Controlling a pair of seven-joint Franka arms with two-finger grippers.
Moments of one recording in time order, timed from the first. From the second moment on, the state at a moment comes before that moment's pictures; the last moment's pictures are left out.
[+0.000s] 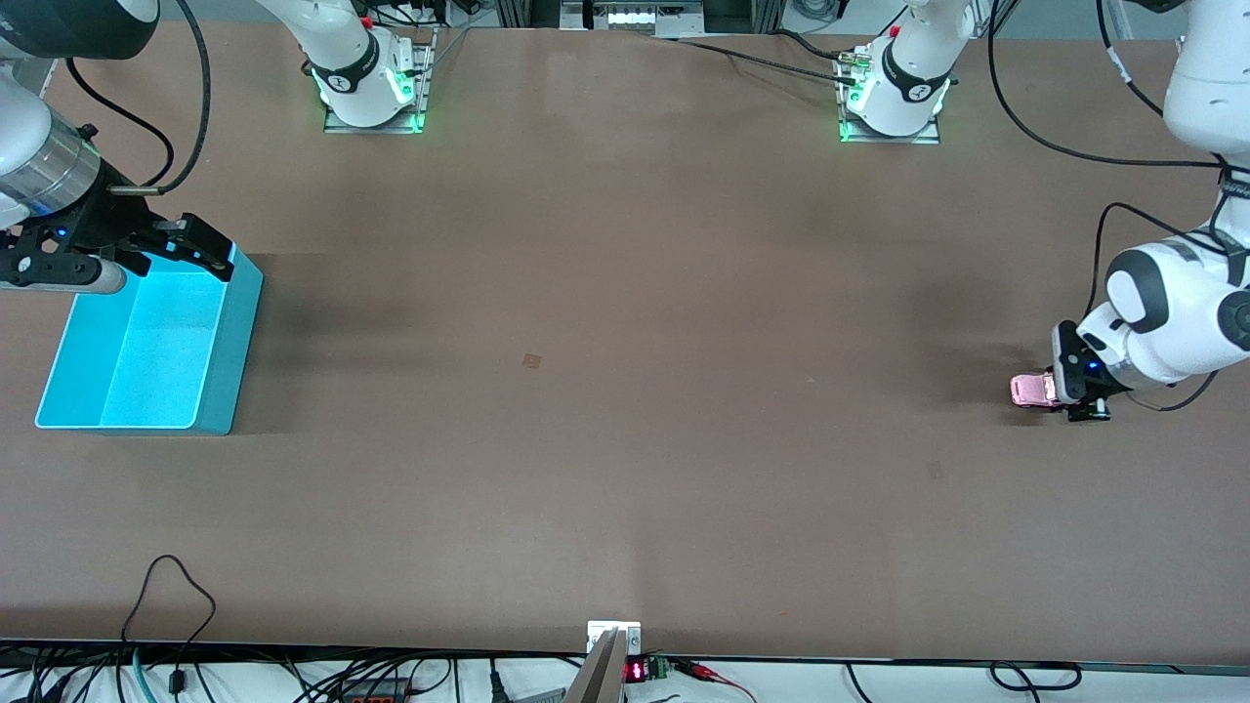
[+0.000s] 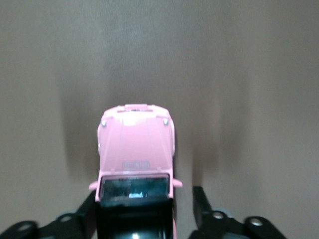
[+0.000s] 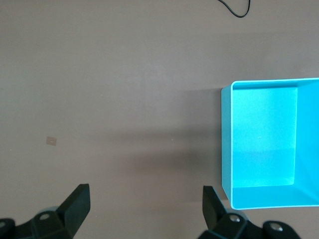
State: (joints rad) left arm 0.41 0.62 -0.08 -1.88 0.08 2.46 1.91; right arm 0.07 0.03 0.03 -1.65 -0.03 1.72 0.15
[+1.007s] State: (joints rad) left arm 0.28 0.46 -0.13 -1.74 0.08 1.97 1.47; right arm 0.07 0.03 0.03 -1.65 -0.03 1.72 0.15
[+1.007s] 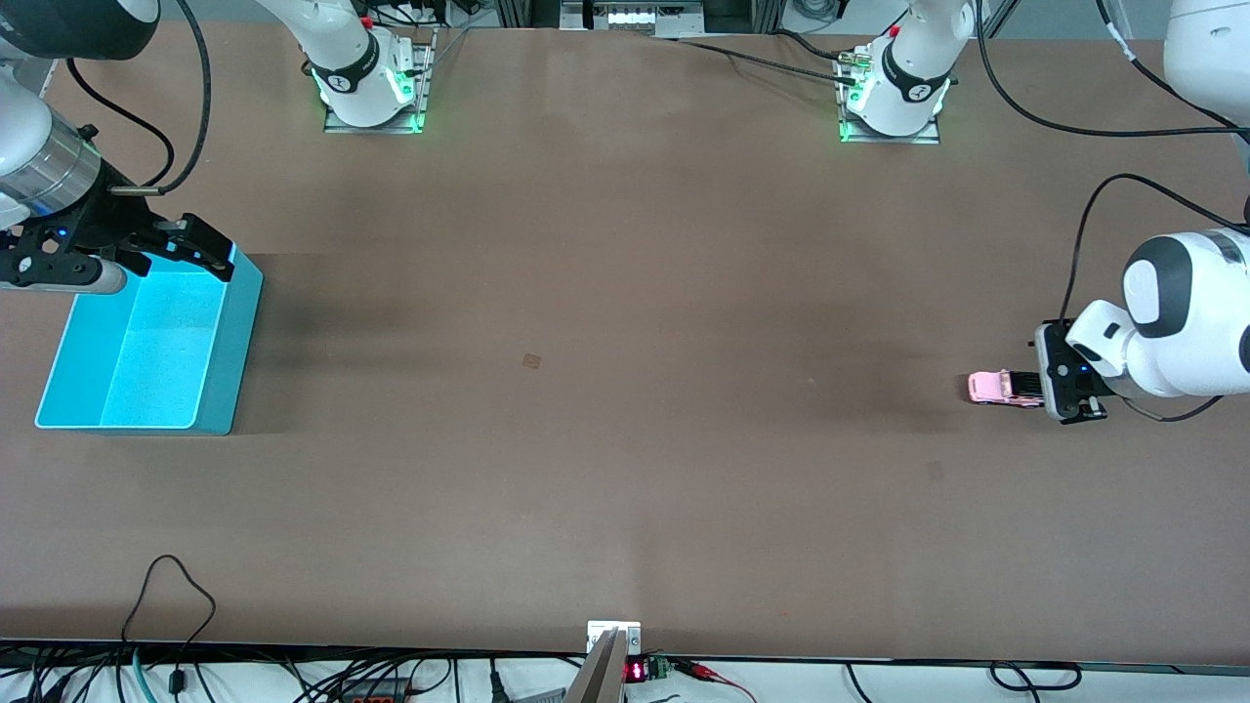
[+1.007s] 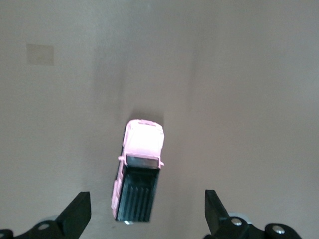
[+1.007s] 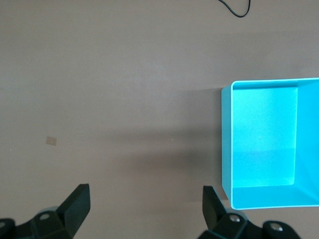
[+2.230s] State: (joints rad) left arm 0.04 0.25 -0.20 -1.50 0.08 1.52 0.15; right arm 0.07 0.03 0.03 -1.65 -0.03 1.72 0.15
